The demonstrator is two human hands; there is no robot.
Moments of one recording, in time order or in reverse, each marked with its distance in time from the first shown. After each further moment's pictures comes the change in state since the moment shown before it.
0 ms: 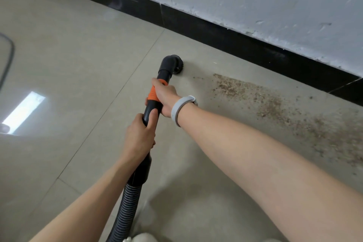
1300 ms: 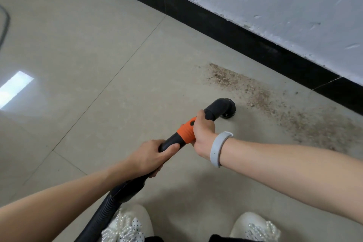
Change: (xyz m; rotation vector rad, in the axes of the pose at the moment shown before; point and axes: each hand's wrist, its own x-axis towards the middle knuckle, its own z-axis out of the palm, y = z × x) left_hand -0.076 -0.026 -0.003 0.248 -0.650 0.031; right_hand -0.031 0.108 -0.103 0.003 0.512 0.107
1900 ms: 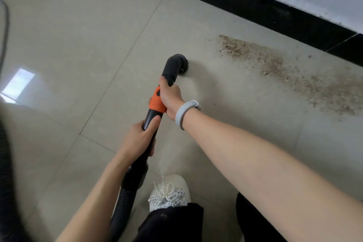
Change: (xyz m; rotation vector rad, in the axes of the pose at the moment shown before) left_hand -0.034 -0.056 -0.030 -0.302 0.303 -0.089; right_hand -0.060 0.010 0.109 -0.056 -0.364 -0.184
